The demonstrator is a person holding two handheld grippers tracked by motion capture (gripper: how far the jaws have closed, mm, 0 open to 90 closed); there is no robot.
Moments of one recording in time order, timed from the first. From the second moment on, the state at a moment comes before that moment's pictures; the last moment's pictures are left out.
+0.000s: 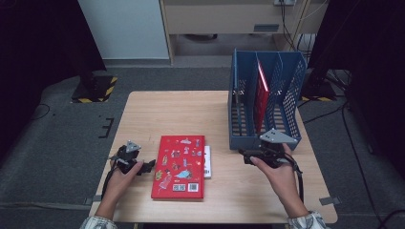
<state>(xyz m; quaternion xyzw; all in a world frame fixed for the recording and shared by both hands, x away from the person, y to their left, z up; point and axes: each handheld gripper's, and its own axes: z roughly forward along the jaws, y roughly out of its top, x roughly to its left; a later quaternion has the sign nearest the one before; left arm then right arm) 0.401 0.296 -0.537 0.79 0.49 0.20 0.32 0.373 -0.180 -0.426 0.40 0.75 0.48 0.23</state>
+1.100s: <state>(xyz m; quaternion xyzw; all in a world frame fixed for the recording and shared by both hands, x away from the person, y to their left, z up) 0.399 0.295 -0.534 0.80 0.48 0.19 0.32 0.353 -0.098 -0.479 0.33 0.82 0.45 0.12</state>
